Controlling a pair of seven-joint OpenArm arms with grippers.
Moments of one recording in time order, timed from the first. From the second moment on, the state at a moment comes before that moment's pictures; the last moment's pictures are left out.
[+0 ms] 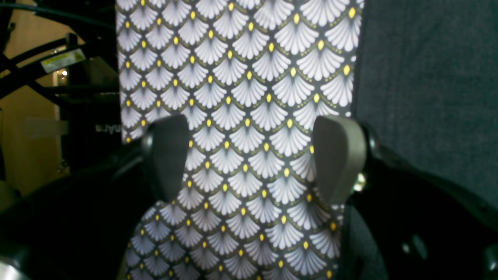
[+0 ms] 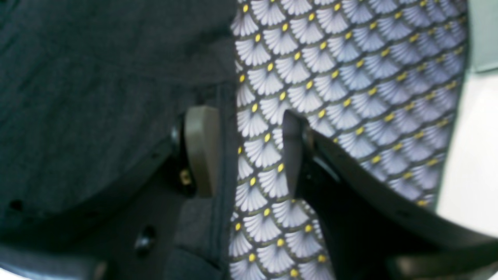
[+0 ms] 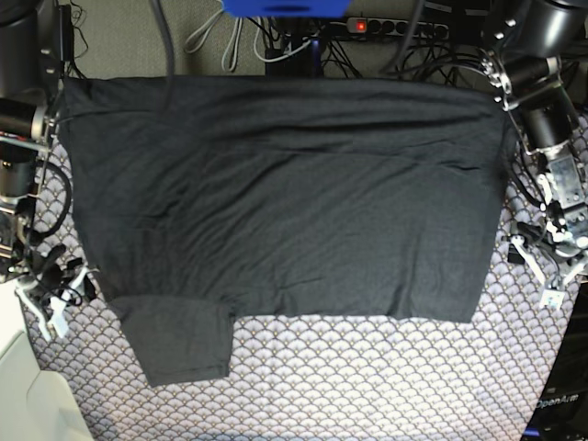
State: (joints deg) left arm -20.8 -19.5 -25.7 64.9 14.0 -30.0 40.8; right arm 33.4 27.2 9.1 39.7 1.1 40.2 -25.9
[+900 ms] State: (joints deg) left arm -21.7 -19.6 -25.7 64.9 14.0 -29.5 40.8; right arm 36.4 23.8 -0.2 22.5 1.2 22.9 -5.9
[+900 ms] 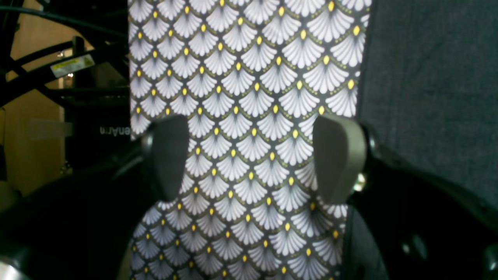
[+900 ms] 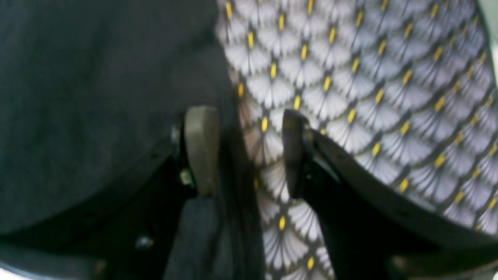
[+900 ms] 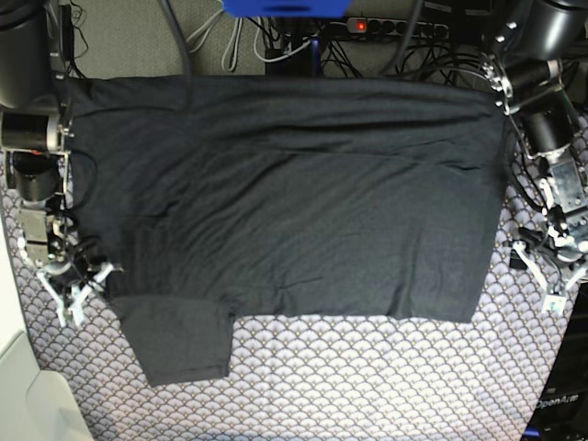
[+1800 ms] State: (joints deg) left arm -18.3 -19.3 -25.7 70.6 14.0 -30.0 41.0; right arm 36.8 23.3 -3.7 19.5 2.6 22.5 -5.4
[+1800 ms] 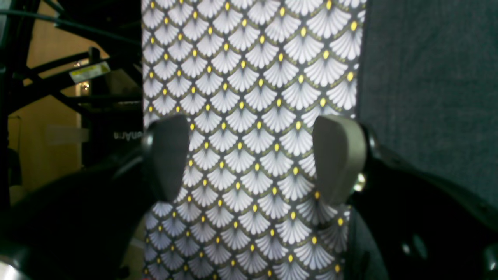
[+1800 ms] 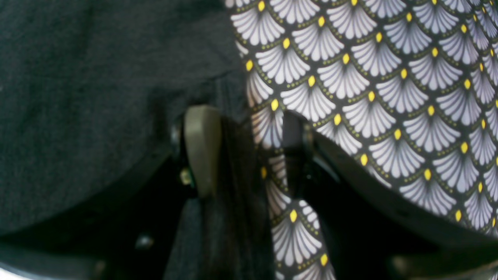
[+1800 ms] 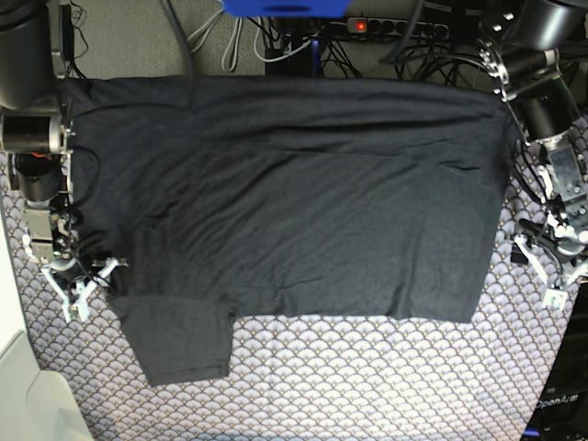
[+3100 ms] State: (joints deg) left arm -32.5 -17.9 -25.7 39.1 14.4 -25.9 21.2; right arm 30.0 24.6 -3.6 33.4 2.1 22.7 -13.3
